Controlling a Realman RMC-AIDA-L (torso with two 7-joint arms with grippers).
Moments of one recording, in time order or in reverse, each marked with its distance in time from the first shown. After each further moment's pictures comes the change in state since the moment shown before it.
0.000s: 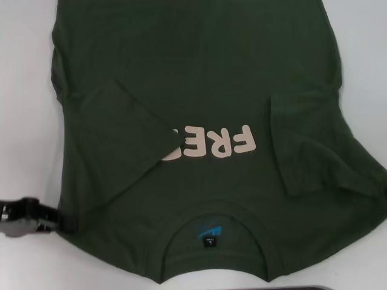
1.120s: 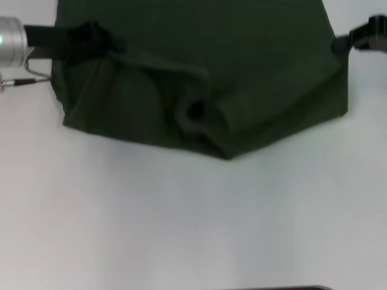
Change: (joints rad) left arm -0.351 -0.057 -0.030 -0.052 -0.173 -0.551 -0.077; right arm 0.245 0.007 0.007 0.002 0.235 0.268 0.076
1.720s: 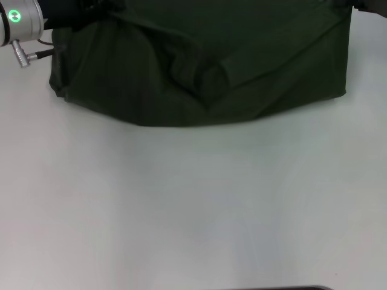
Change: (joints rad) left arm -0.035 -0.027 0.005 -0.068 -0.145 -0.247 0.093; right arm 0.003 0.030 -0.010 0.019 0.108 0.242 -0.016
